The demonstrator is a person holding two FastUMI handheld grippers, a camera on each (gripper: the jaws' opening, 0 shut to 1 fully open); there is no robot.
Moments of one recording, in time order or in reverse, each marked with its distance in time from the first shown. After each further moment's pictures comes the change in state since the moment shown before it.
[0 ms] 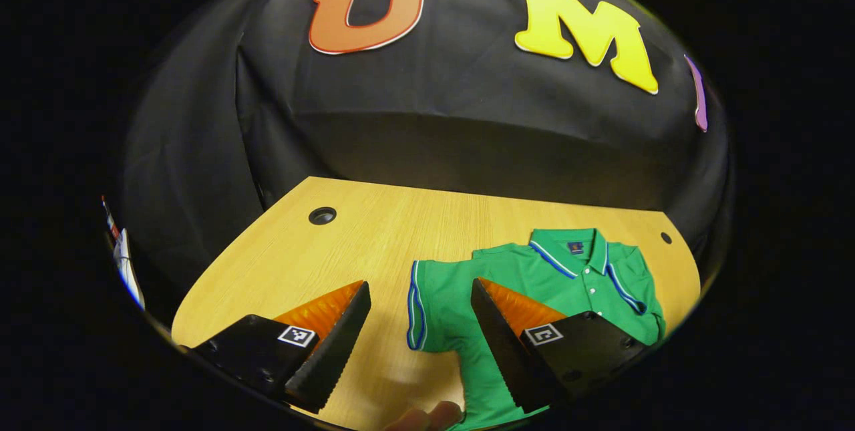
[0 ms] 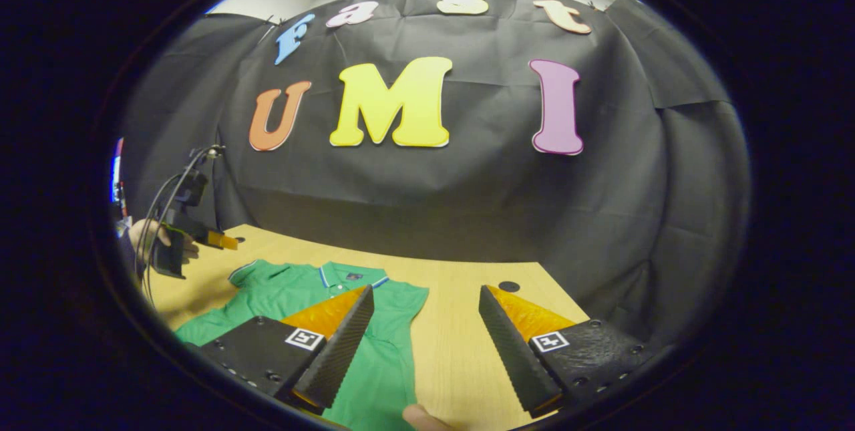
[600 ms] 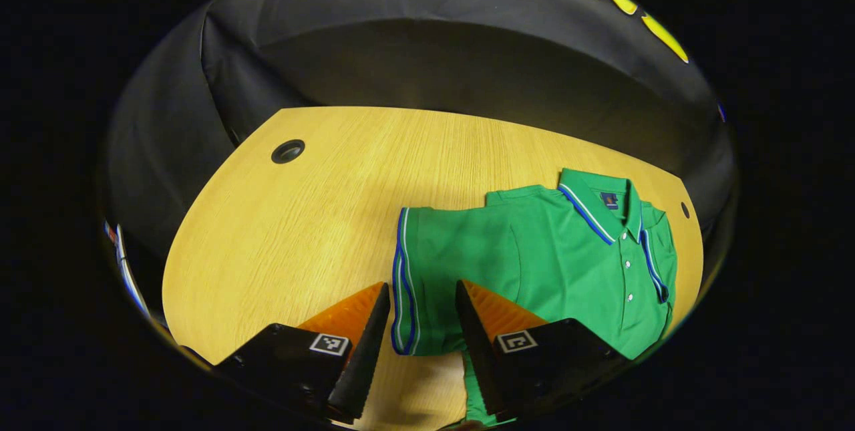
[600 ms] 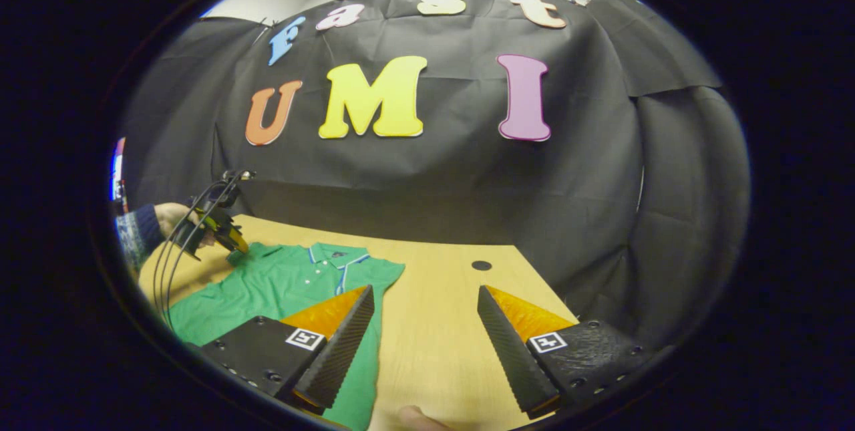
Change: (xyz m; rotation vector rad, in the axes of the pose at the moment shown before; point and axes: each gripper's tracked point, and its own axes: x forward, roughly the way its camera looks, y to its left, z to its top) left arm 0.048 -0.009 -0.062 -0.033 0.341 -0.023; right arm -0.047 -0.064 -0.038 0.007 0.024 -0.062
